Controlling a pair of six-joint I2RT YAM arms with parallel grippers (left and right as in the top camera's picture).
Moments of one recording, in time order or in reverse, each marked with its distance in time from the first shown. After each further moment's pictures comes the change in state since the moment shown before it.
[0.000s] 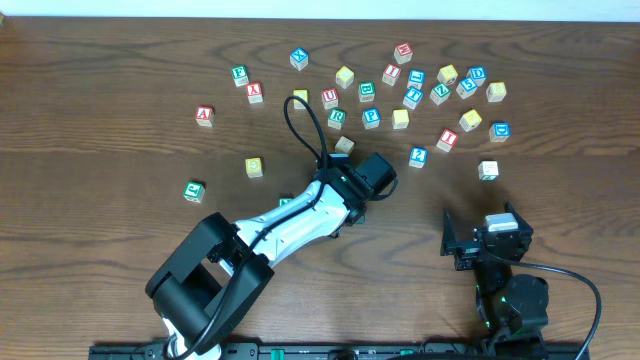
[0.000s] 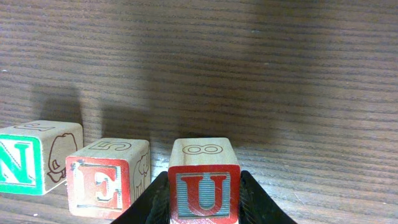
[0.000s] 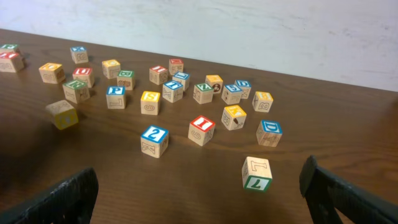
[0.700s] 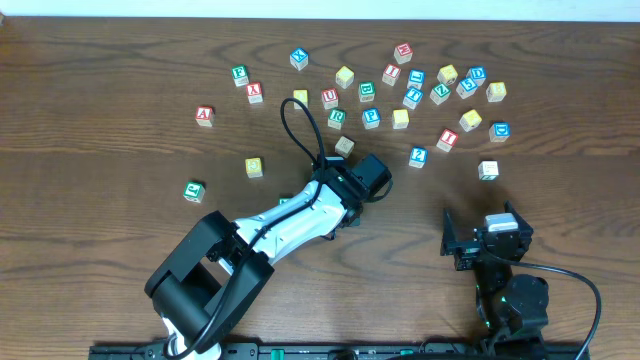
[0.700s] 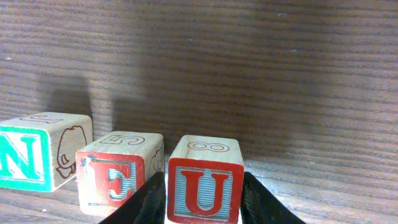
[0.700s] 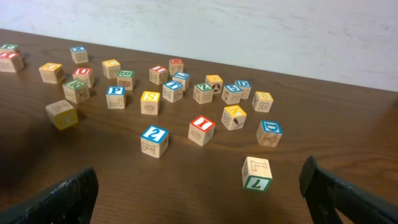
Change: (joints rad) left arm 0.010 0.000 -0.020 -0.011 0.011 0.007; right arm 0.000 0.000 0.000 0.000 0.000 0.000
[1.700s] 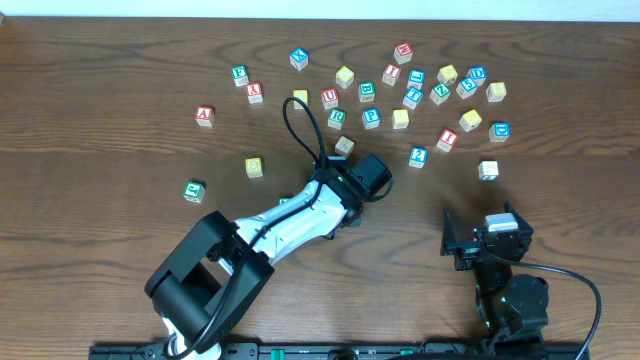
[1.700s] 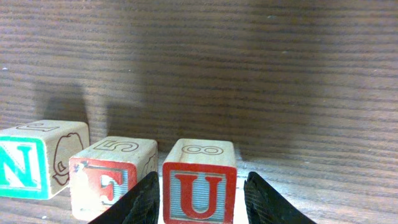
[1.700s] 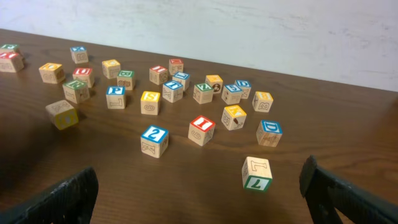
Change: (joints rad) left arm 0.000 0.000 0.000 0.014 0.000 0.034; right arm 0.000 0.000 0.000 0.000 0.000 0.000
